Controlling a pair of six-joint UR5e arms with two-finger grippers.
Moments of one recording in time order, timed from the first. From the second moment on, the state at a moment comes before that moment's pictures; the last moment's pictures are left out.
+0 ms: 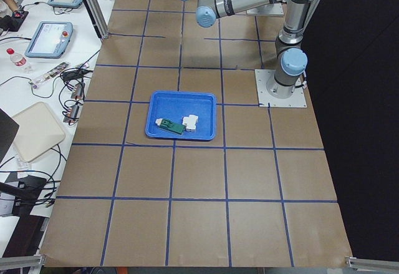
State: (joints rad) left arm -1.64 -1.72 -1.83 -1.00 0.13 -0.21; right arm 1.29 -1.70 1.70 -1.36 -0.65 -1.70
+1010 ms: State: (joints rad) left arm -1.64 -1.71 -1.82 -1.00 0.14 -0.21; right arm 1.37 -1.65 1.71 -1.44 -0.51 -1.71
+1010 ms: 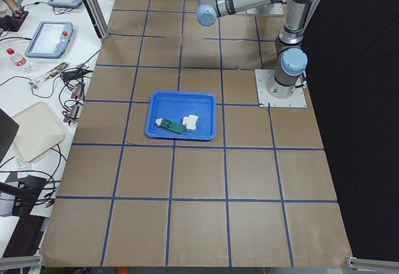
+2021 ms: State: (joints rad) left arm -1.64 -1.70 -1.83 -1.00 0.14 -0.21; right arm 1.41 -1.65 1.71 -1.44 -0.50 -1.67
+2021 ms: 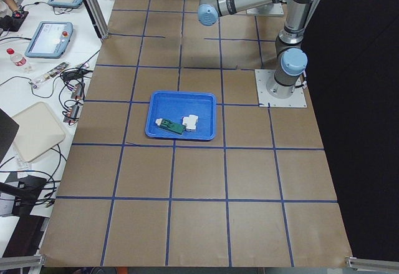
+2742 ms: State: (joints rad) left arm -1.64 -1.69 -1.84 -1.00 0.14 -0.24; right arm 1.41 -1.65 1.71 -1.44 -0.53 -1.67
